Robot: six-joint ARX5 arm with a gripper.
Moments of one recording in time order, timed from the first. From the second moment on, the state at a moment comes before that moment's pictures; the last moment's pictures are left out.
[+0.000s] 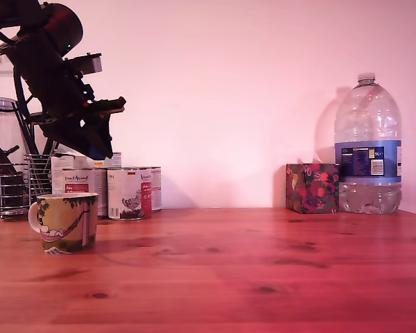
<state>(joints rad) -0.23 1.80 1.39 -0.41 0.12 0.03</state>
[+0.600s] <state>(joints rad) -0.21 1.65 1.30 -0.43 0.11 0.03</state>
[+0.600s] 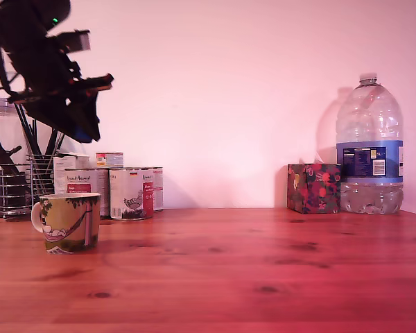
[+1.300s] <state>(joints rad) -0.17 1.48 1.07 -0.39 0.11 0.03</state>
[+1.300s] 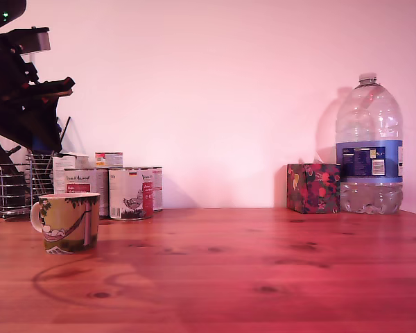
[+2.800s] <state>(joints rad) -0.21 1.82 1.49 -0.84 0.08 0.03</state>
